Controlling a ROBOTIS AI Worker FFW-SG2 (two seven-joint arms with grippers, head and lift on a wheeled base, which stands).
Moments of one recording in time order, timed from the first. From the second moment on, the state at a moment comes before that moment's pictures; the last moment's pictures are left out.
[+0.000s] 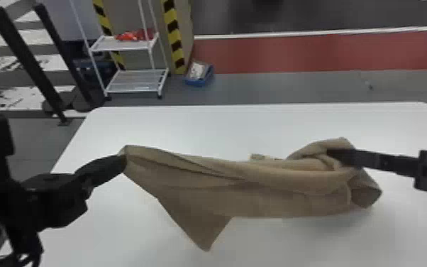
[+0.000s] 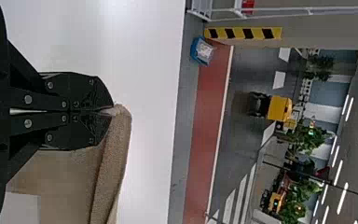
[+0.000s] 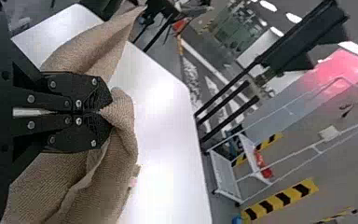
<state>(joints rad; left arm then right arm) 0.27 0.00 0.40 -2.81 0.04 1.51 -0.54 -0.08 -0.11 -0.23 -2.26 -0.01 1.56 1.15</state>
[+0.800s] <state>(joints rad) 0.25 0.00 0.35 -2.71 0.01 1.51 -0.54 0.00 -0.12 -0.30 -2.21 0.19 1.21 1.28</state>
